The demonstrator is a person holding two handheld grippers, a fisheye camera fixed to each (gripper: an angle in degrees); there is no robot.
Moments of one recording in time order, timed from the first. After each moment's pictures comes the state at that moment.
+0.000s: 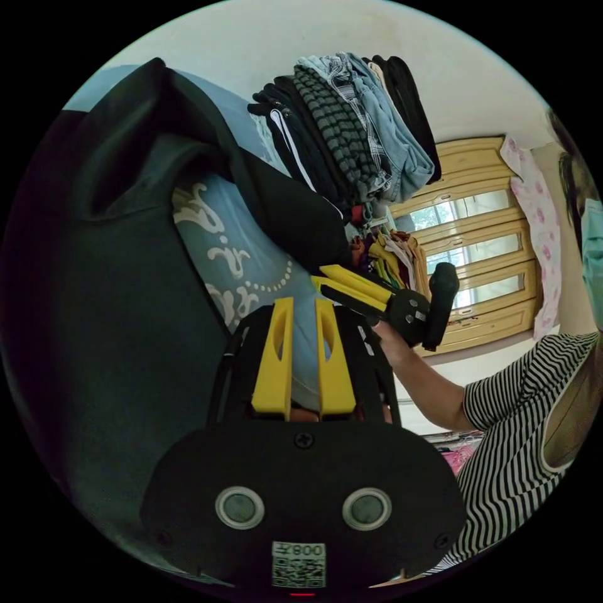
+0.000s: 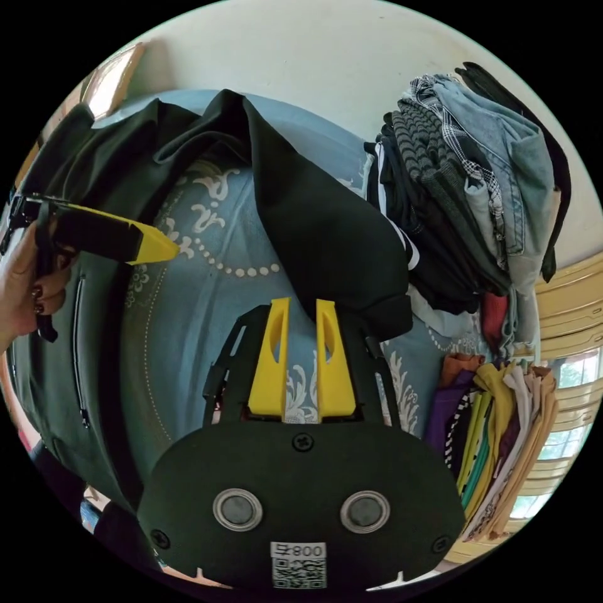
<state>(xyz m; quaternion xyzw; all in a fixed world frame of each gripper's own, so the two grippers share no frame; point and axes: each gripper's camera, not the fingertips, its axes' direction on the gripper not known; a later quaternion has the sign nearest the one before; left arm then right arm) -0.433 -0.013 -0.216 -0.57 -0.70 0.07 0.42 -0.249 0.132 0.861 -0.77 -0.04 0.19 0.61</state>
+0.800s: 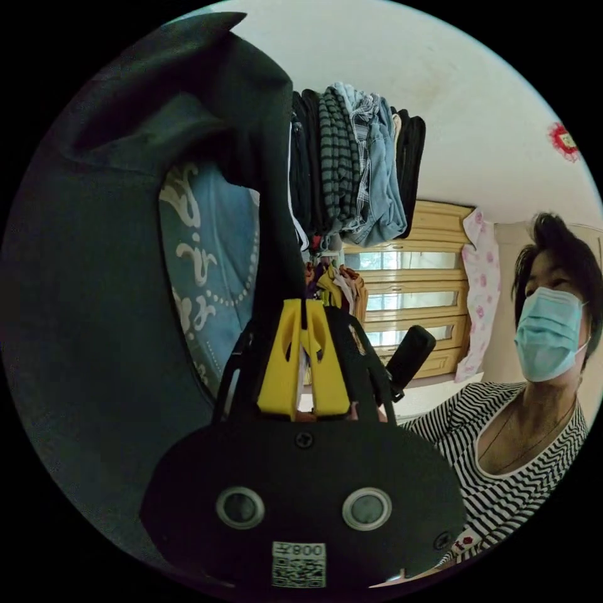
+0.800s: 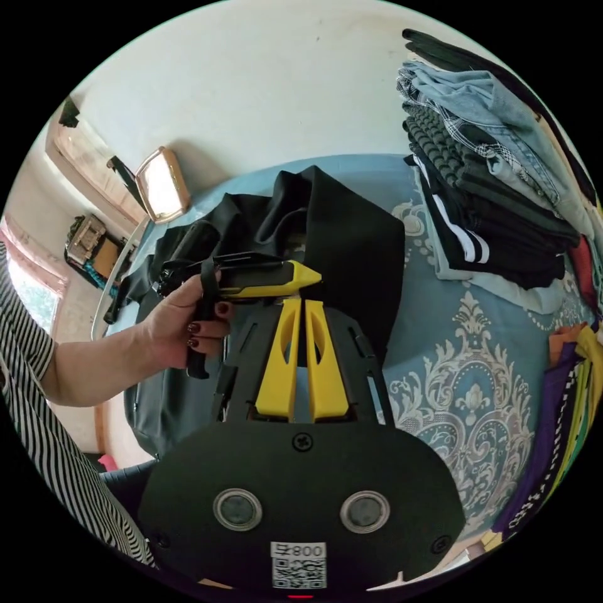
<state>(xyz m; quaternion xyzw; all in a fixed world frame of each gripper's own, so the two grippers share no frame) -0.450 -0.100 -0.224 -0.48 -0.66 -0.05 0.58 -0.193 0.163 0.811 -0.62 -0.11 0.47 0.62</state>
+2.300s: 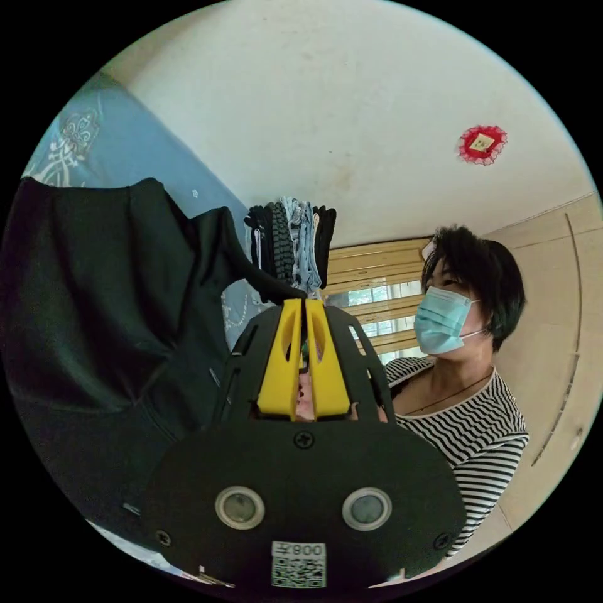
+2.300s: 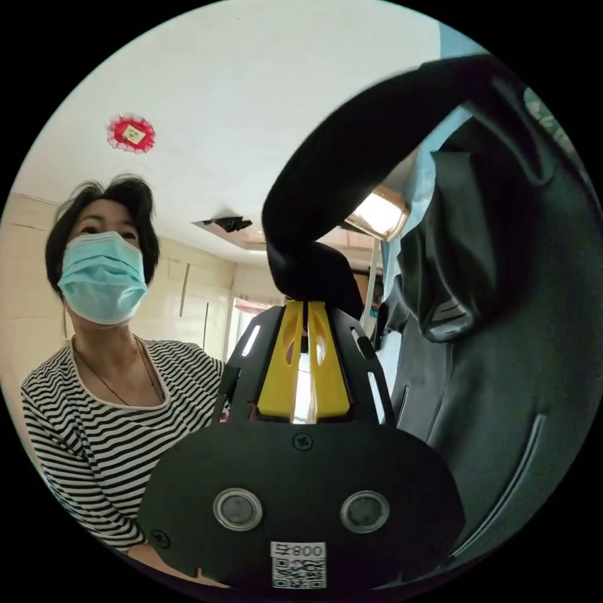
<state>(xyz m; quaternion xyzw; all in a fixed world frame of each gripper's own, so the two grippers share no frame) -0.027 -0.285 -0.070 -0.43 -0.66 0.05 0.61 -0.257 0.304 0.898 -0.18 -0.42 0.82 0.33</state>
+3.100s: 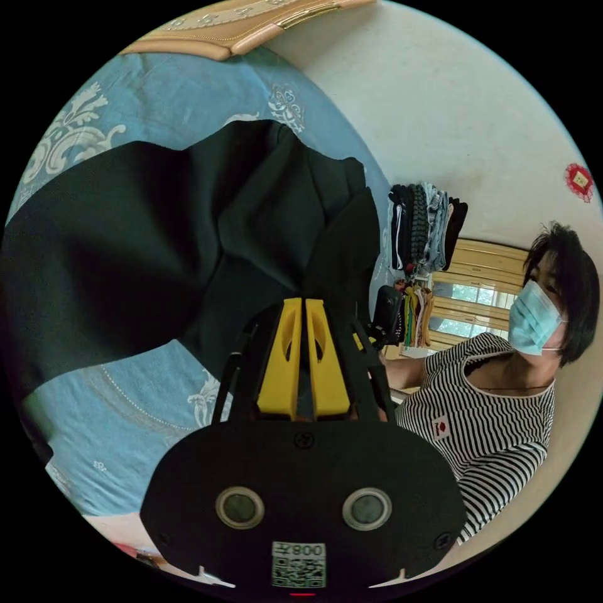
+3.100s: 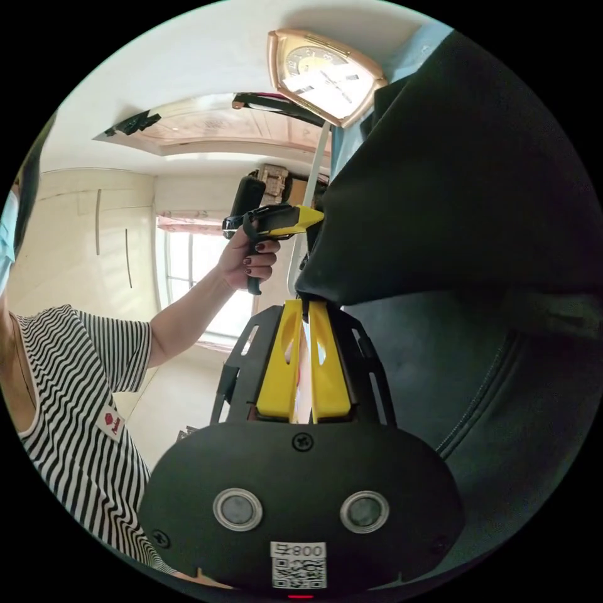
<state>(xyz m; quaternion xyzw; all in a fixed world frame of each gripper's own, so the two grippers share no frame) 0.191 -0.396 -0.142 -0.36 -0.84 0.02 0.39 -0.490 0.244 1.051 -0.39 -0.54 0.67 0.33</state>
